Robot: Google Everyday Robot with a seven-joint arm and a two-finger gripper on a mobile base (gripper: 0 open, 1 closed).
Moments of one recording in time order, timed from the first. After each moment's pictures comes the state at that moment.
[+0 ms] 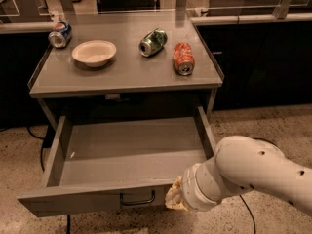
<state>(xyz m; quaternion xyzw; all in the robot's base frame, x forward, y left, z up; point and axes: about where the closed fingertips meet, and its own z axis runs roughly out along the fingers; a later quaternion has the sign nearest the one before) 0.360 -0.052 0.663 -0.68 0.69 0.14 0.21</state>
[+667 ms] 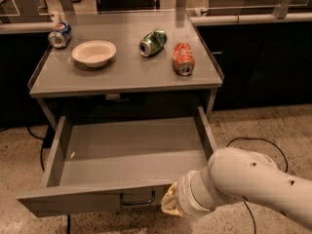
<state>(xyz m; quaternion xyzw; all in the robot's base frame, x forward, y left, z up) 0.355 -0.042 0.645 -0.69 0.68 0.13 0.22</state>
